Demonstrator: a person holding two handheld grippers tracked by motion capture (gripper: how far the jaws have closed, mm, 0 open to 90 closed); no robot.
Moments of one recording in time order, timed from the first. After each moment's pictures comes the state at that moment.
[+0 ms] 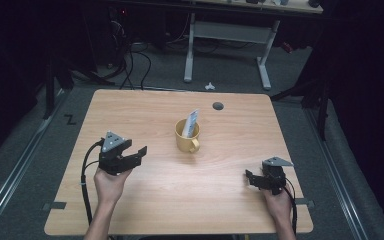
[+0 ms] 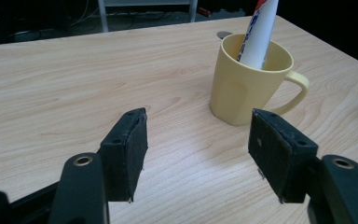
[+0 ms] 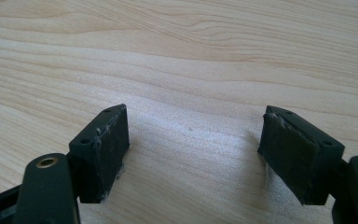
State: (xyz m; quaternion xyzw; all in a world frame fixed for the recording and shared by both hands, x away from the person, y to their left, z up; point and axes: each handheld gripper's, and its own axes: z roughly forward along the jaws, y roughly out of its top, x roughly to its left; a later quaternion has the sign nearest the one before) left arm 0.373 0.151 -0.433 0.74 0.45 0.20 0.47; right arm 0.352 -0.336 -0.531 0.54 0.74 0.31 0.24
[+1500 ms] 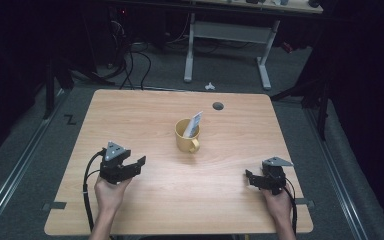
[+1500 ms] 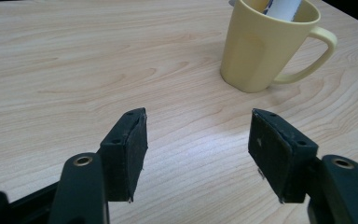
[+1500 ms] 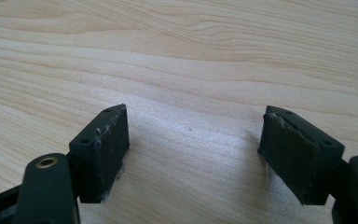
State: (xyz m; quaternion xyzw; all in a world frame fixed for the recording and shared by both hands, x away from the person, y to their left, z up) left arm 0.365 0.154 -0.465 0.74 0.47 0.19 0.44; right arm 0.352 -0.336 -0.531 0.54 0.74 0.31 0.24
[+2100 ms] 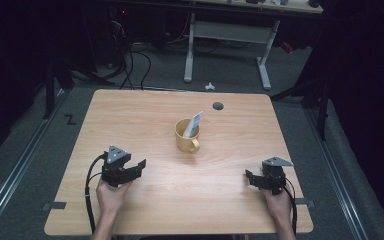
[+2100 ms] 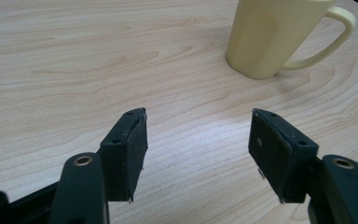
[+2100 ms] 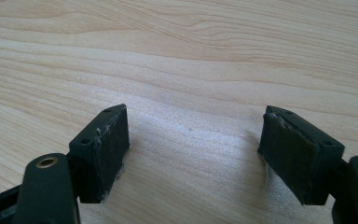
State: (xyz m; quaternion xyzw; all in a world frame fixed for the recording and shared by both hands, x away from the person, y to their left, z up) left arm 0.364 0.153 -0.480 0.74 0.48 0.18 0.43; right arm 0.352 -0.336 -0.531 0.54 0.74 0.31 0.24
